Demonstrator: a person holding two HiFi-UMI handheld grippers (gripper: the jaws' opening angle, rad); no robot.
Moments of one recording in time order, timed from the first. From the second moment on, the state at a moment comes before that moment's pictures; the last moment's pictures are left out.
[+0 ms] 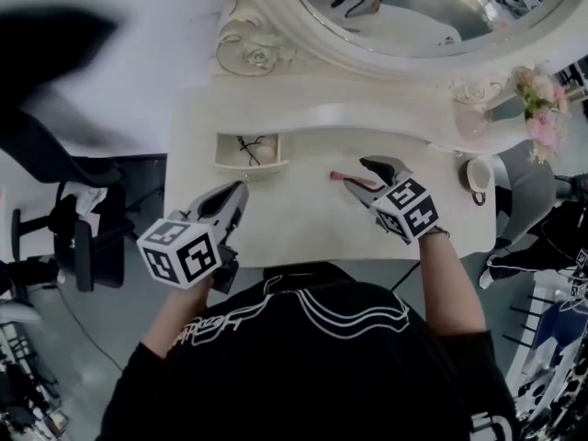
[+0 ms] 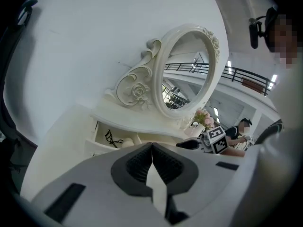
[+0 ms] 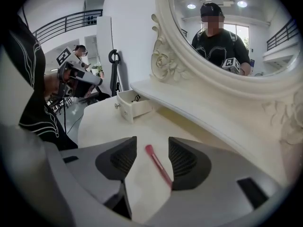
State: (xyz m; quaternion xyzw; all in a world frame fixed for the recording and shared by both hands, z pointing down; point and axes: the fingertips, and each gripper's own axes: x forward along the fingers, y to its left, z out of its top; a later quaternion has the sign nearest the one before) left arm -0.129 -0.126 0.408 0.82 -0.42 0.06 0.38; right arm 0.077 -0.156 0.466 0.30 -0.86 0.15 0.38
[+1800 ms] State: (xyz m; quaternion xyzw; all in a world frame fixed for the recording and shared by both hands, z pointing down) left arm -0.102 -0.102 0.467 0.79 -0.44 0.08 0.42; right arm 0.097 -0.153 0.526 0.23 -0.87 0.15 0.42
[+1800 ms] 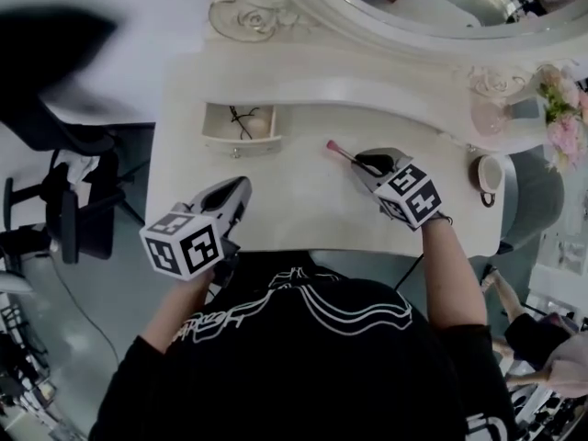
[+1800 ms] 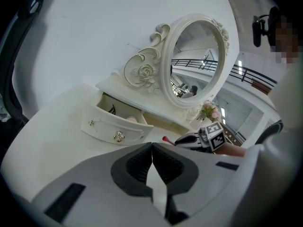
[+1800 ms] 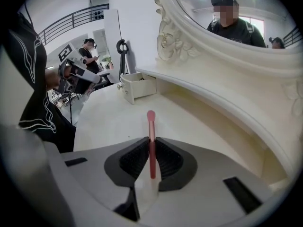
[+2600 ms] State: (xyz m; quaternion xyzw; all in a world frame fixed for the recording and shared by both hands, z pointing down) left arm -0.176 -0.120 0.421 0.79 -0.45 0.07 0.41; right arm -0.050 -0.181 0.442 0.18 -0.91 0.11 0.37
